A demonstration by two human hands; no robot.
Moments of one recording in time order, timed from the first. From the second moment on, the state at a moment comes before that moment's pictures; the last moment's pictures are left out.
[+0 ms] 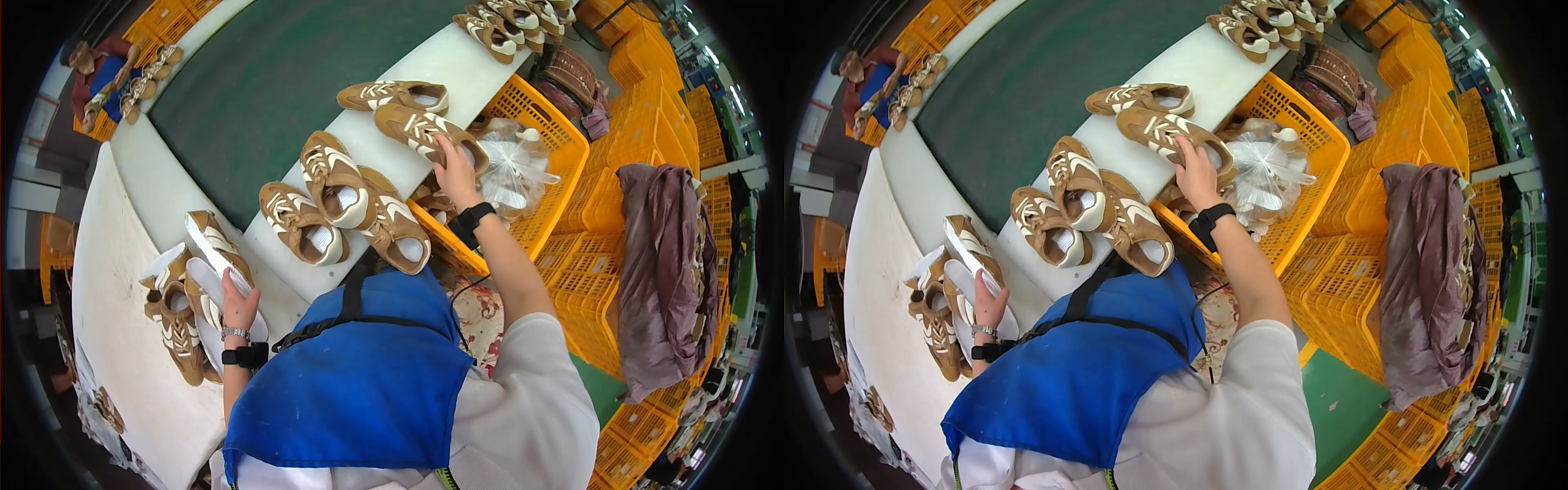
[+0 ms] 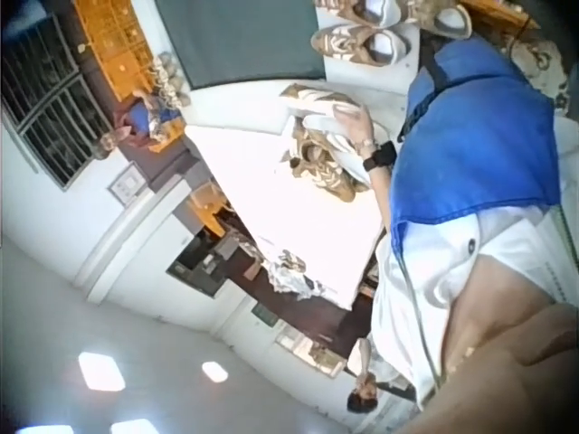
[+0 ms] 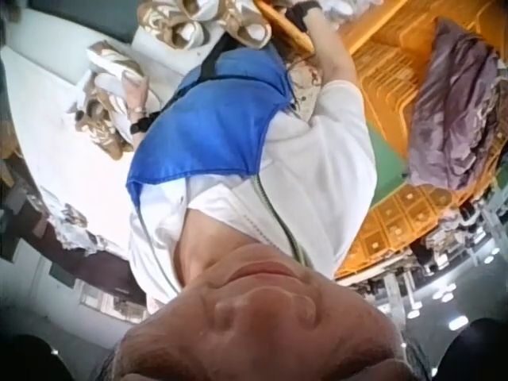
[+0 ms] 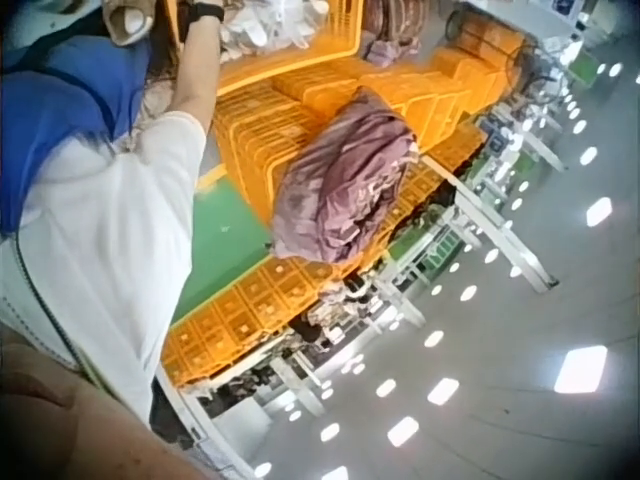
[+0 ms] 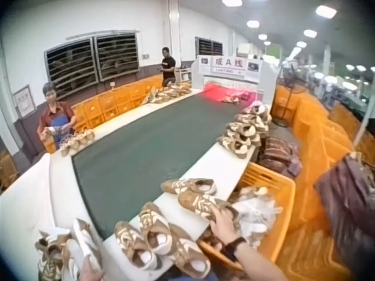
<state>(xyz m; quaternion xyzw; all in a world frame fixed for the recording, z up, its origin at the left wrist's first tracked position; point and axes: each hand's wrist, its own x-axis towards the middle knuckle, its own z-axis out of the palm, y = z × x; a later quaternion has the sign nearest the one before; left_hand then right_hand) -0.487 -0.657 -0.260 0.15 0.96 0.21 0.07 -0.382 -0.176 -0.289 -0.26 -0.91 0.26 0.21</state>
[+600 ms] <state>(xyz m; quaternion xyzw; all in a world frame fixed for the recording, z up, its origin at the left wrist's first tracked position) -0.502 -0.510 -0.293 0.06 0.76 0.59 0.27 -0.521 -0.188 -0.253 -0.18 -0.96 0.15 0.16</state>
